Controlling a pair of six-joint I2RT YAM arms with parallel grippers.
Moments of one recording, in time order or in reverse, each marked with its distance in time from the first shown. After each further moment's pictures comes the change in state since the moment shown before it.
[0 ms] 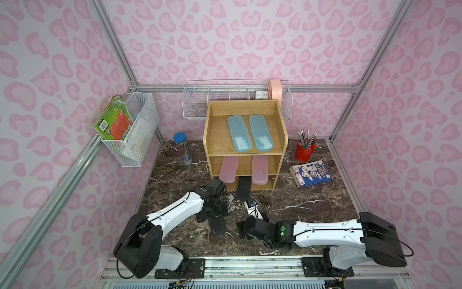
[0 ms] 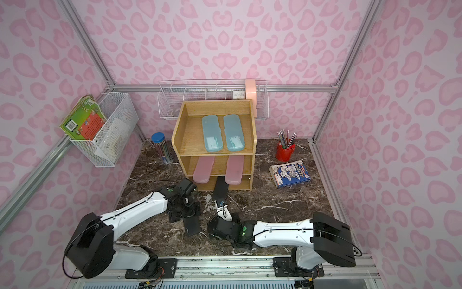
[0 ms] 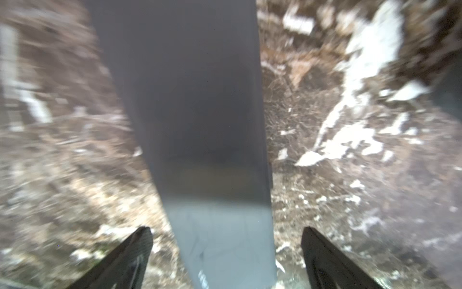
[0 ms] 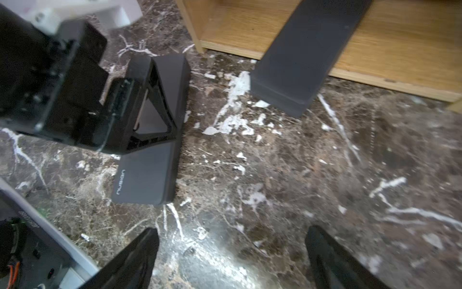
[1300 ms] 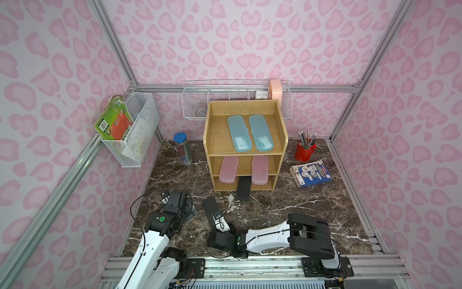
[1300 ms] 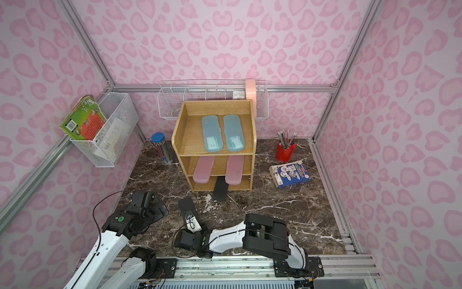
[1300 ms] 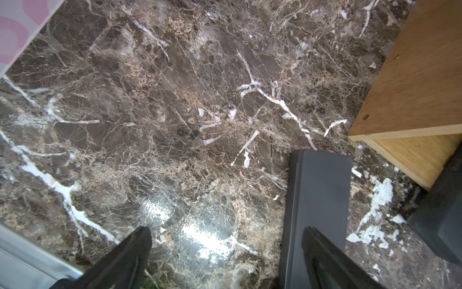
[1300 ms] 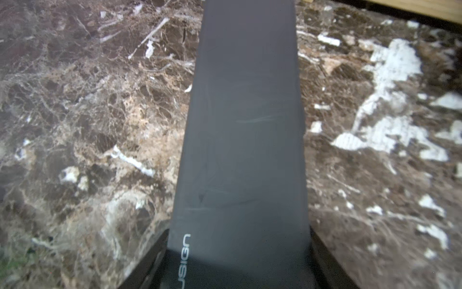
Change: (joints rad) left arm 0.350 -0.599 -0.164 -0.113 -0.240 -0.003; right arm 0.119 0.543 0.340 0.094 0.082 0.036
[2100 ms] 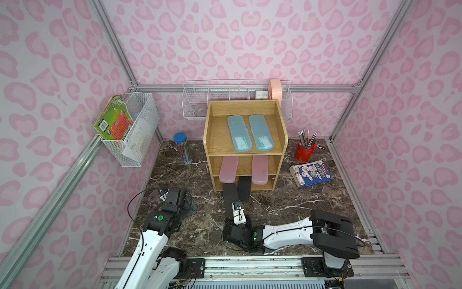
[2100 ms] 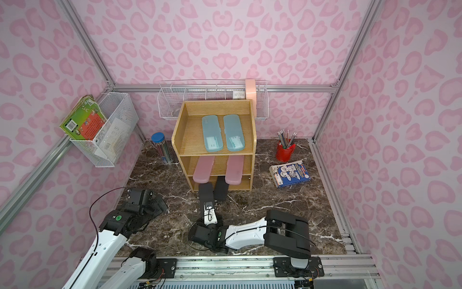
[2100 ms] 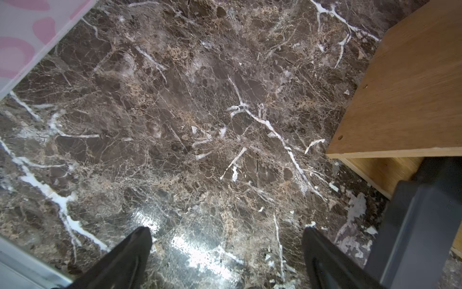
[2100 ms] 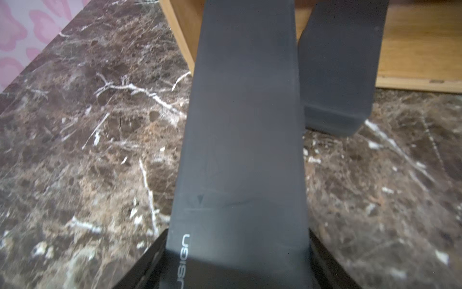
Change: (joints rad) left arm 0.000 0.021 0.038 0.033 -0.025 -0.004; right arm -0.098 -0.188 -0.180 0.087 0.188 0.096
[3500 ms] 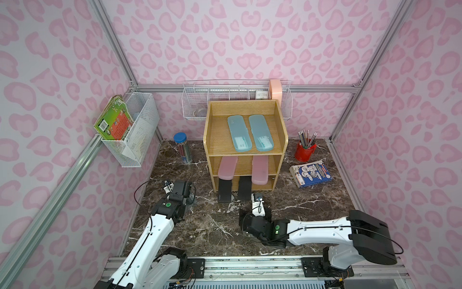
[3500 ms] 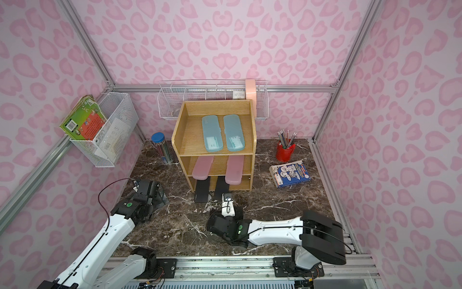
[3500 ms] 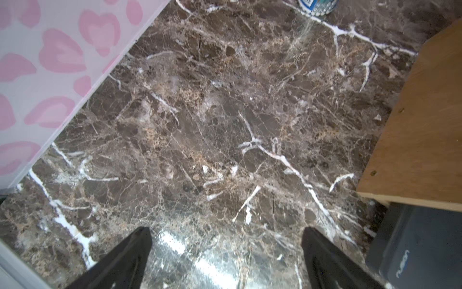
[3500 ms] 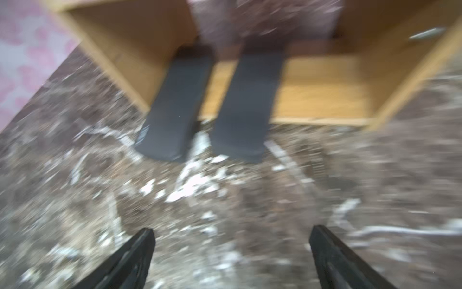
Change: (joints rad) left arm 0.000 0.204 0.019 0.178 -0.168 0.119; right arm -0.106 -0.400 -0.226 -0.167 0.081 0.003
